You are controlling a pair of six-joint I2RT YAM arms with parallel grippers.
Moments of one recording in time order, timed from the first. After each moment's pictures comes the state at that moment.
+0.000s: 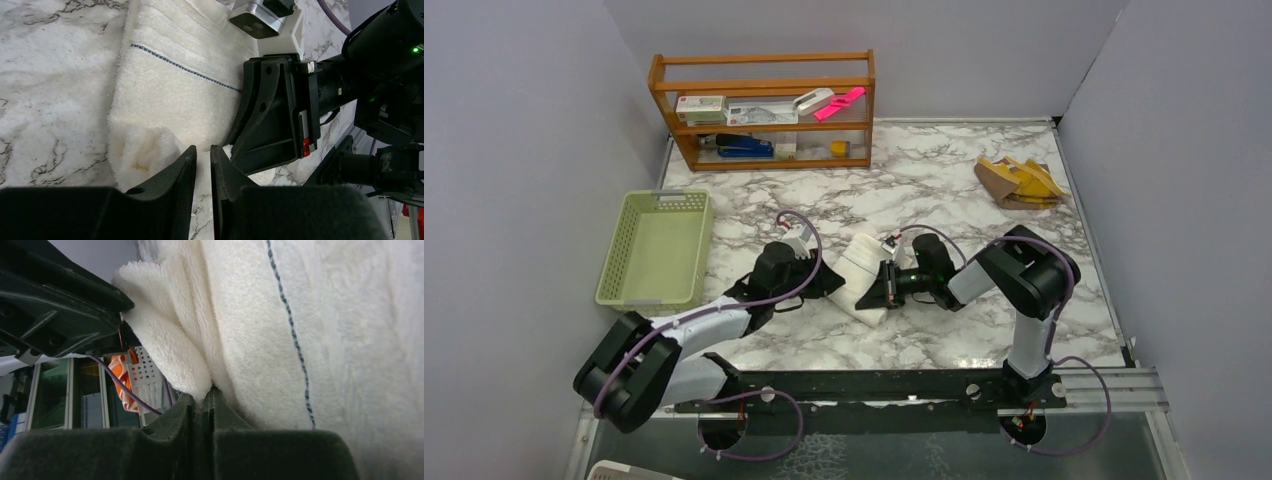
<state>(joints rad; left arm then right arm) -0.61 1.17 0.35 0.35 0.25 -0.72 0.62 1.88 0.55 0.77 -0.86 0.93</state>
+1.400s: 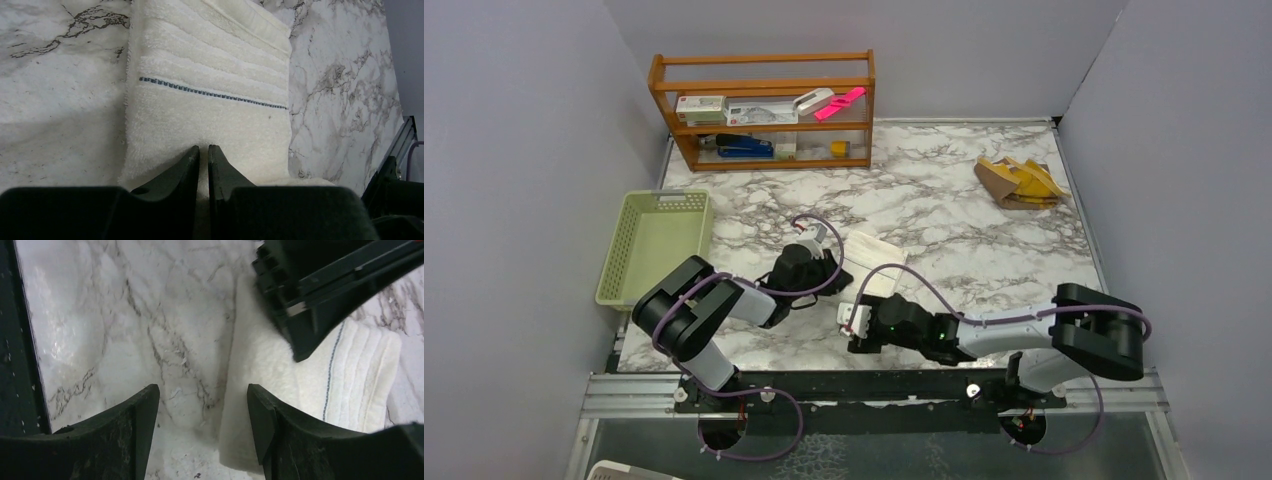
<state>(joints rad) -0.63 1.61 0.36 0.76 0.17 -0.68 1.22 1.39 0.47 0.43 0.09 -0.36</state>
